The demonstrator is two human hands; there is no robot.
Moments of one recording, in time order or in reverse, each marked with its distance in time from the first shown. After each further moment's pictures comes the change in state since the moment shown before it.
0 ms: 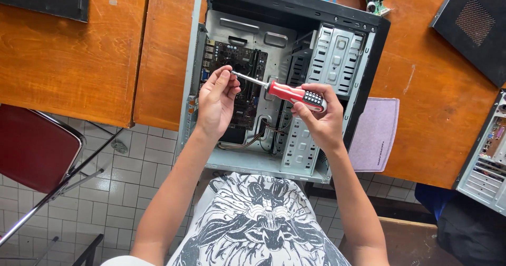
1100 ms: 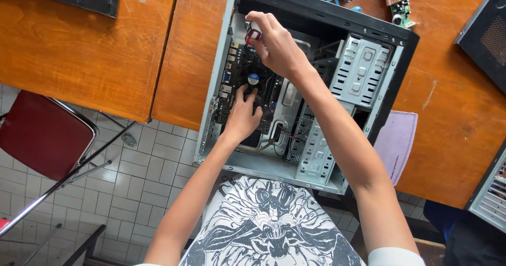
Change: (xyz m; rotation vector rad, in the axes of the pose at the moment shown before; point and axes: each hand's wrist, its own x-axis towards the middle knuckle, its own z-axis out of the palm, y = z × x) left_hand -0.003 -0.026 -0.037 1.534 -0.146 -0.099; right_hand 0.166 0.024 0.115 -0.693 -0.578 -0.434
